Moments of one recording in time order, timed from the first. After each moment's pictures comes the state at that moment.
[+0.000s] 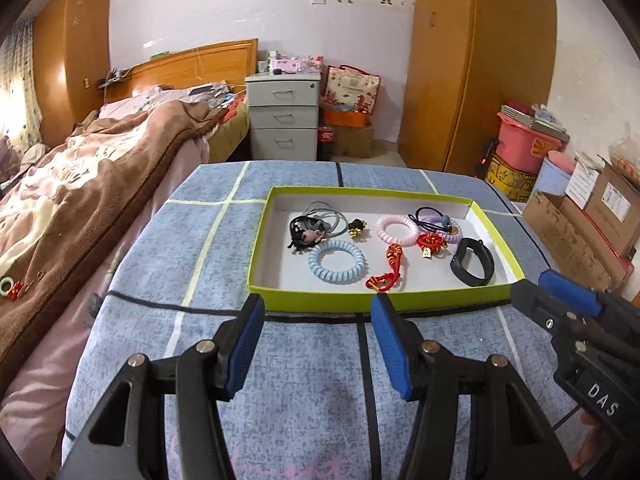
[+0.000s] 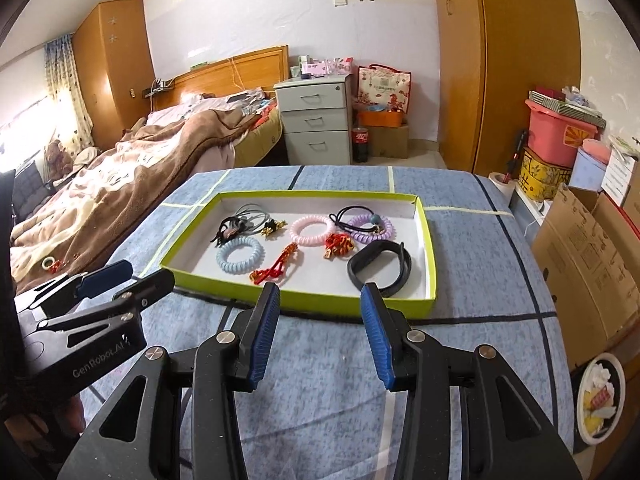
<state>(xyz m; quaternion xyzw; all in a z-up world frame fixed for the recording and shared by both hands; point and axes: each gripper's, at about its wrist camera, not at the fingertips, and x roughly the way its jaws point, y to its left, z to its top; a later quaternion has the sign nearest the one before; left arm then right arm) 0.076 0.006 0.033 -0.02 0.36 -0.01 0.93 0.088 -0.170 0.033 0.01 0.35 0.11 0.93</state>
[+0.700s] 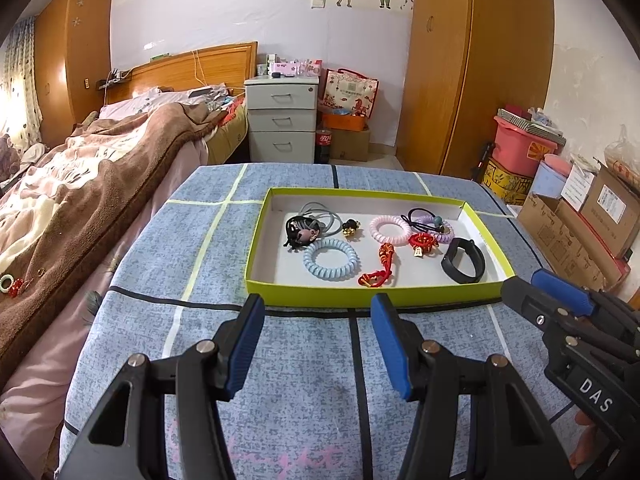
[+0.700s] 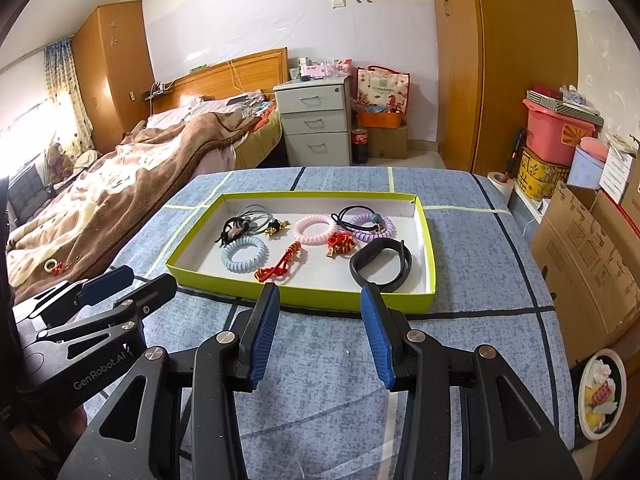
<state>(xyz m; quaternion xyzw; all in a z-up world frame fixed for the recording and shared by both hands) 0.068 0.002 0.036 -0.03 0.35 -0.02 0.94 0.081 -0.170 0.037 0.02 0.35 0.11 0.93</state>
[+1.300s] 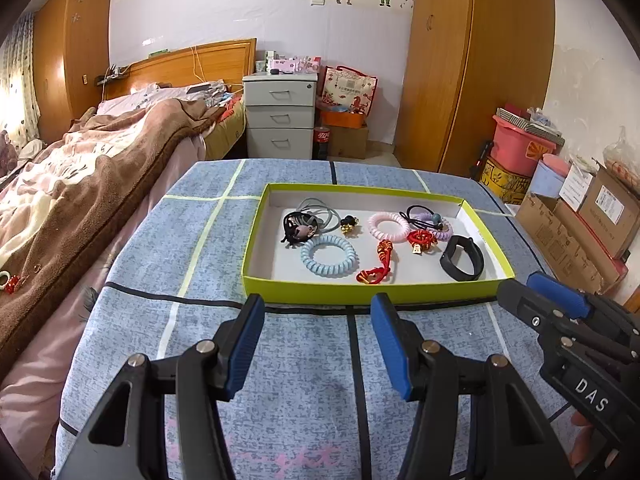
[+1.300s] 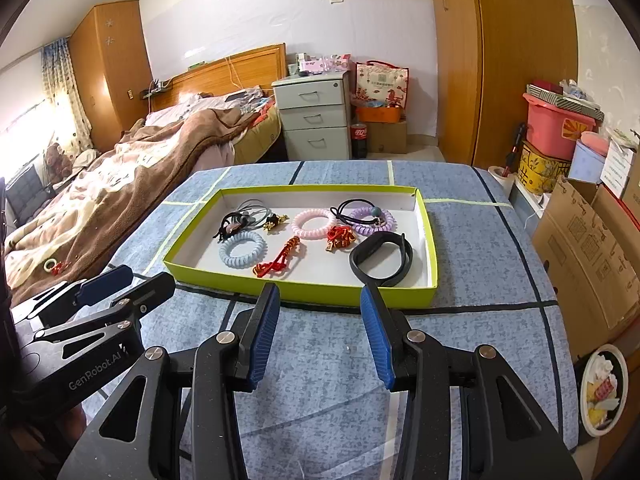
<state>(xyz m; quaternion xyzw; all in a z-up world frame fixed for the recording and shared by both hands) 0.068 0.003 0.034 -0.03 0.36 -0.02 0.93 0.084 -0.170 0.034 0.02 0.35 0.11 0.93</state>
